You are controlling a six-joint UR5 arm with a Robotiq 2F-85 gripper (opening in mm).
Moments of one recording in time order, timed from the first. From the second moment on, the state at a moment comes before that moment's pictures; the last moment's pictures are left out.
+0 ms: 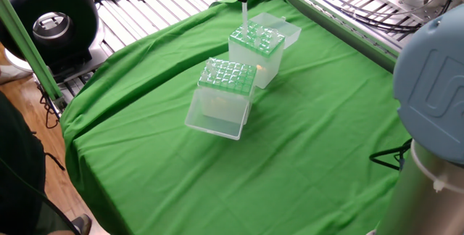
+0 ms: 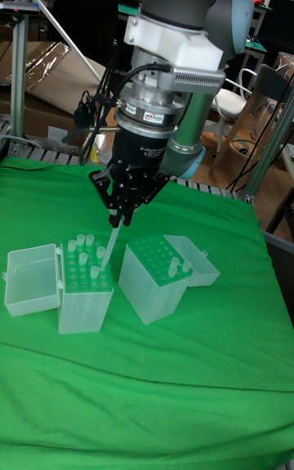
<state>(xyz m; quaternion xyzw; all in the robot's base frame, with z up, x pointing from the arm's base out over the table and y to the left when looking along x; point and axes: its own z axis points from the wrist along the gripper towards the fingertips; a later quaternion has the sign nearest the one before) 0.601 -0.043 0.249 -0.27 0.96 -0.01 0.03</state>
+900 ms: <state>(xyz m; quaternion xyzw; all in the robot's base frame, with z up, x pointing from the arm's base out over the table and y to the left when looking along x) 0.604 -0.037 0.243 -0.19 0.98 -0.01 0.04</state>
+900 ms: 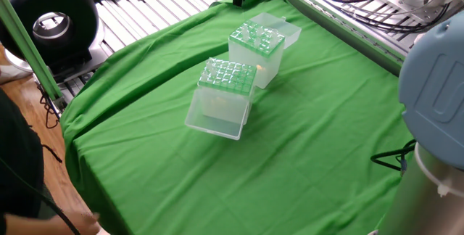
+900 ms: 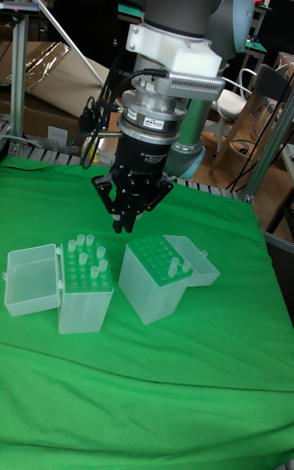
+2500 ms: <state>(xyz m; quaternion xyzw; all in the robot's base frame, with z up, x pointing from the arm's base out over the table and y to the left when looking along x) 0.592 0.055 0.237 -0.29 0.96 0.04 0.05</state>
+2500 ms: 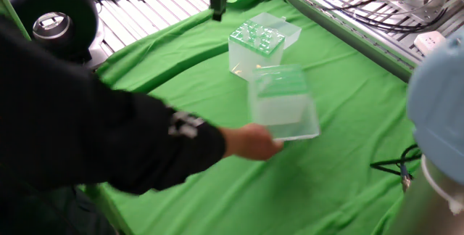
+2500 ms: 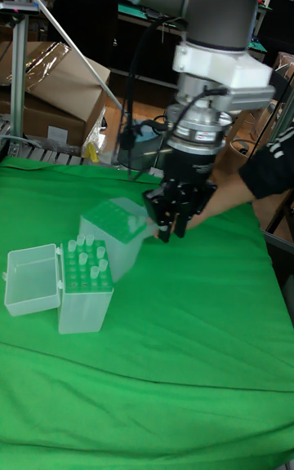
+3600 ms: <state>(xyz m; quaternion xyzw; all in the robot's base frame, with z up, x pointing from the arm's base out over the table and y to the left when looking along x) 0.567 0.044 0.234 -0.16 0.99 0.00 0.04</state>
